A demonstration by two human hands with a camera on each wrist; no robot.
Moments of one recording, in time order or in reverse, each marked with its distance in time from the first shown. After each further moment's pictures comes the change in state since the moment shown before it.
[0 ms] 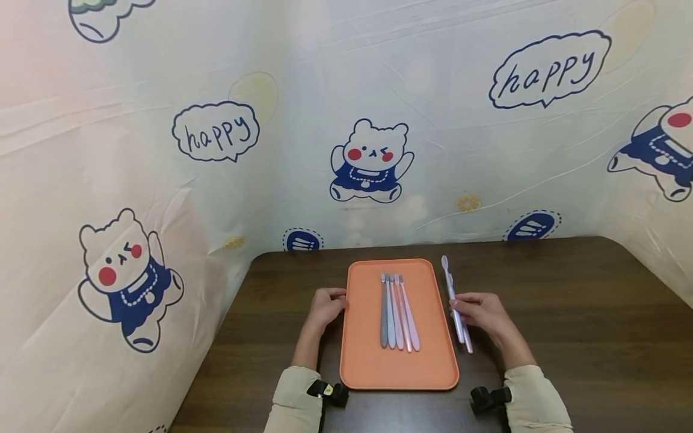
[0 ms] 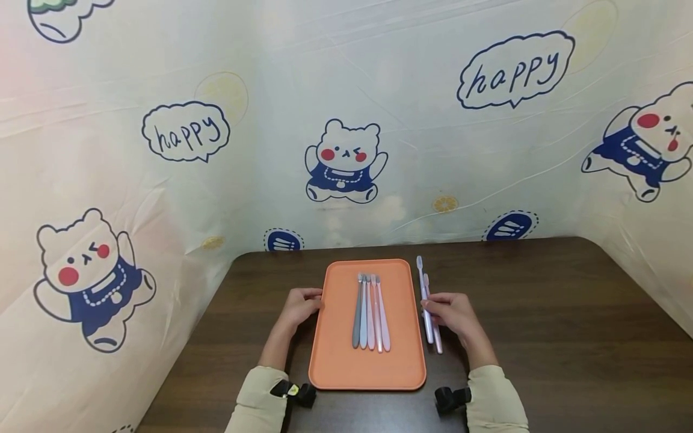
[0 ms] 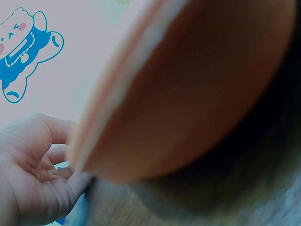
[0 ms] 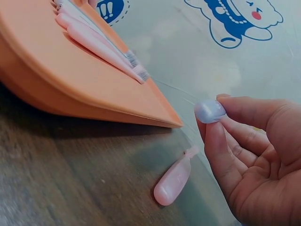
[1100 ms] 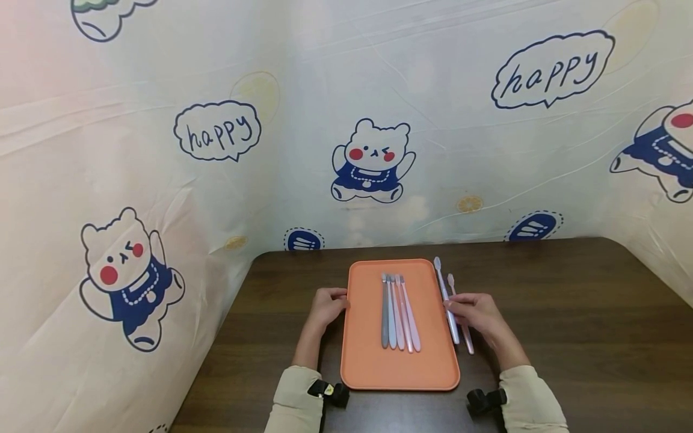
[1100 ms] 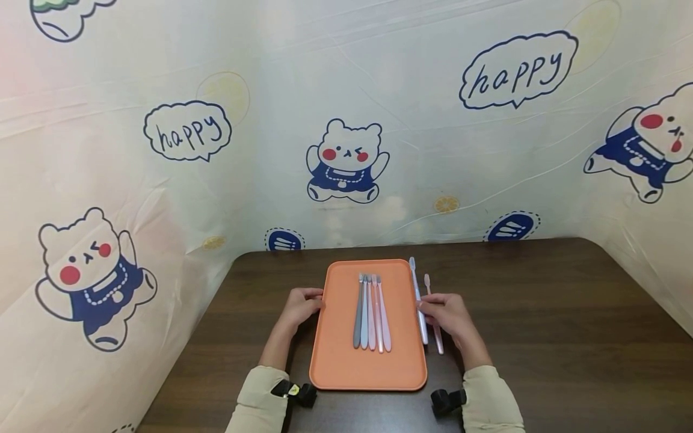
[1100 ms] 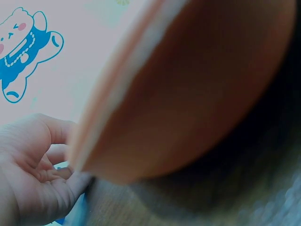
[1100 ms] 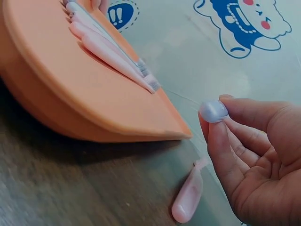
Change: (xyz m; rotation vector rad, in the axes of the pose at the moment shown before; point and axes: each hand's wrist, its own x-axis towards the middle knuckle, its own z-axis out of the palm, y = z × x) left_hand -0.001 0.001 -0.001 0.002 -0.005 -0.006; right_hand 0.002 -0.002 0.011 -0.079 0.021 -0.010
